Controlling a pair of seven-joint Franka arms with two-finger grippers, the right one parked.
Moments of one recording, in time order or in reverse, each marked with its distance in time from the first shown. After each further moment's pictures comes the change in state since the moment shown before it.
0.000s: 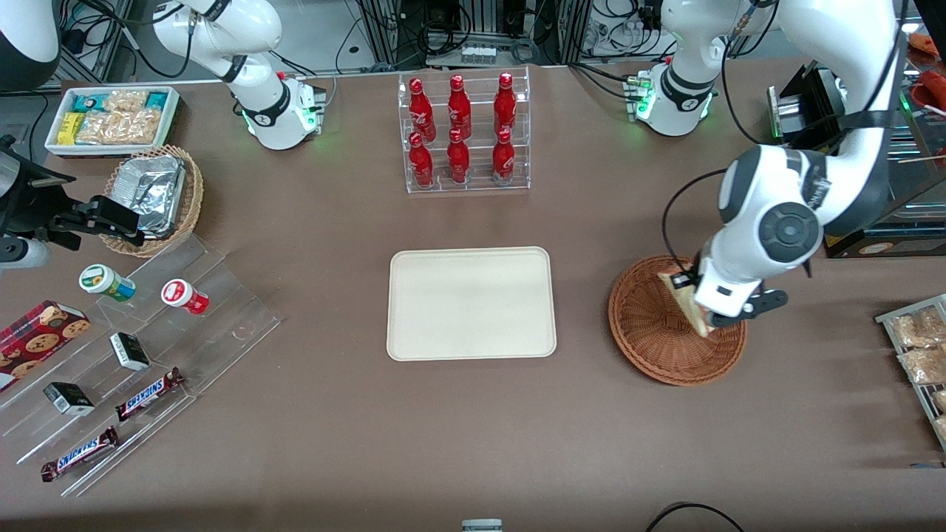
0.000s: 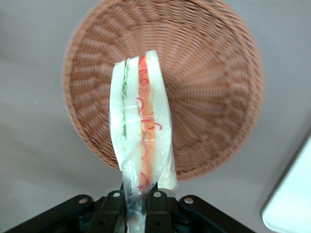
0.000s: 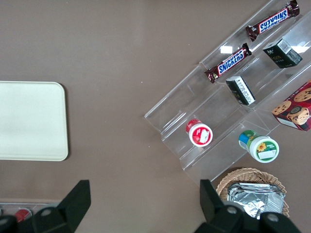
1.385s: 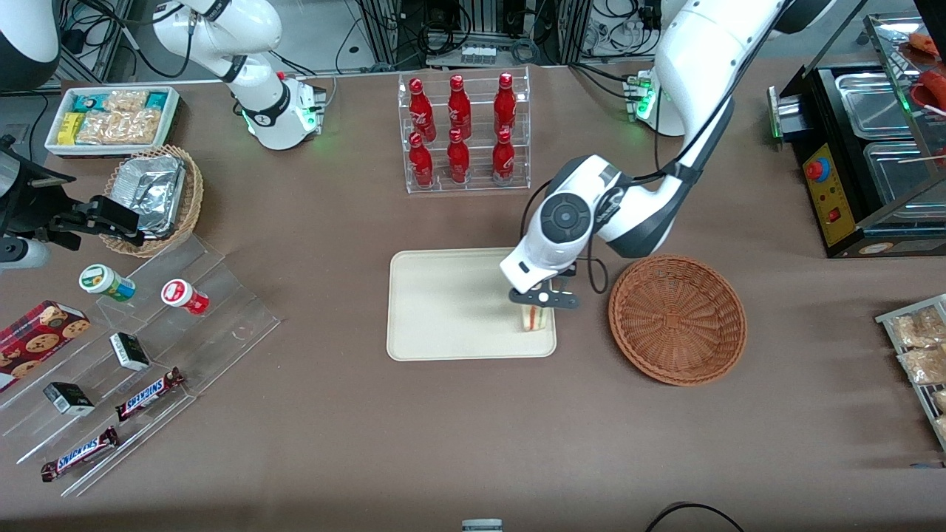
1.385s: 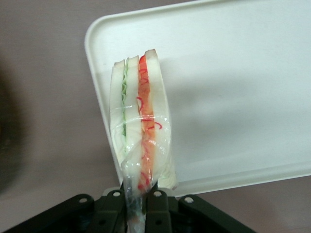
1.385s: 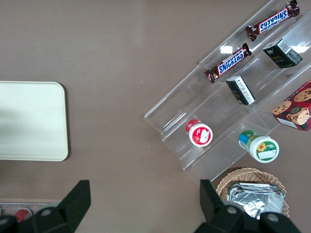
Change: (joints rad) arm -0.312 0.305 -0.125 0.208 0.012 0.178 0.015
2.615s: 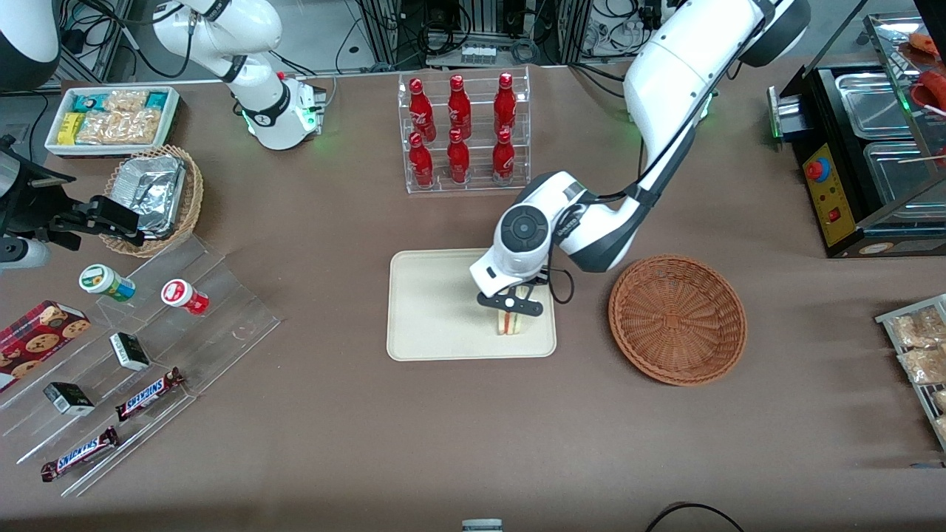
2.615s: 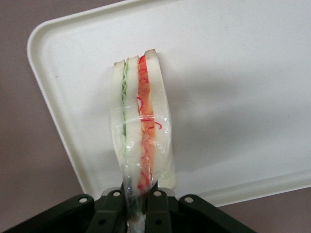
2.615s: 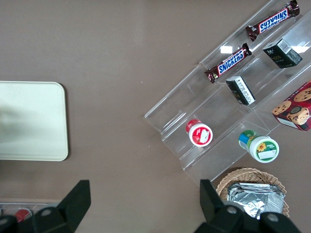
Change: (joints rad) arm -0.076 0.139 0.002 0.127 0.062 0.009 -0.025
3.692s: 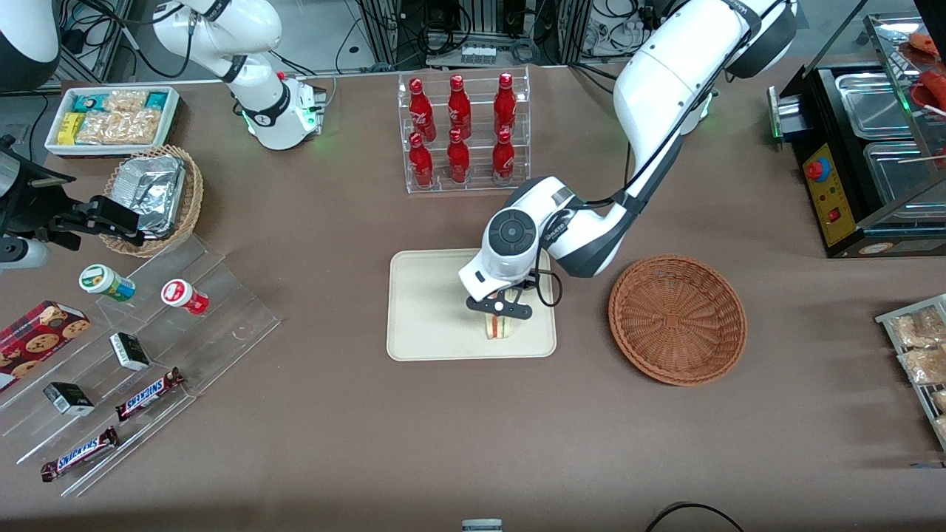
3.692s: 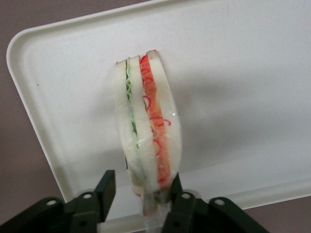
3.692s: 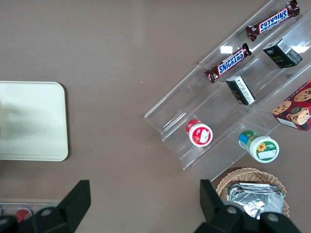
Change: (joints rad) arm -0.018 0.041 0.004 0.053 0.003 0.000 -0.024
